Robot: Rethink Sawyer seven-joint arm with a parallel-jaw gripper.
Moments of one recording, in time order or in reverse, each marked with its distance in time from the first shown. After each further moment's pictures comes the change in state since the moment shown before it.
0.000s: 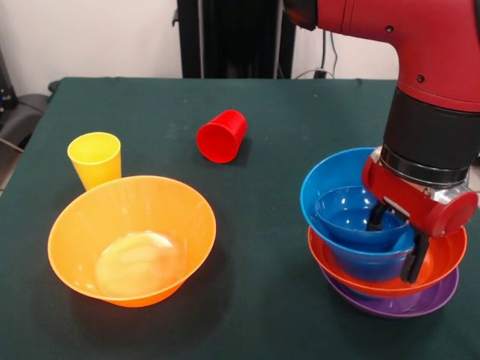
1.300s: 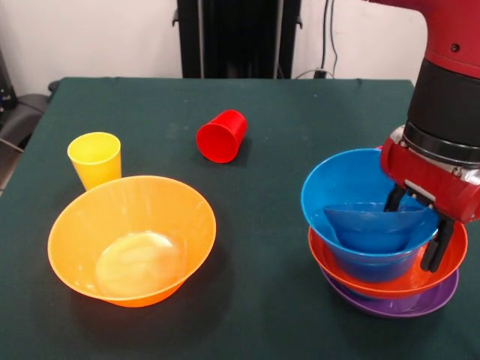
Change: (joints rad) arm 0.012 -0.007 -0.061 -0.059 0.000 0.065 0.000
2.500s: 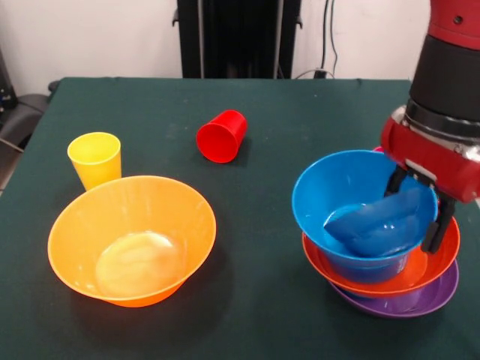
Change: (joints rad) arm 0.014 -0.056 0.002 0.073 0.001 -0.001 0.000
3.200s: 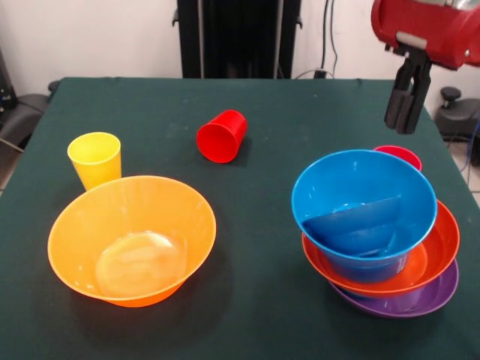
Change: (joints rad) arm 0.032 -0.227 -0.019 0.201 -0.020 0.000 0.000
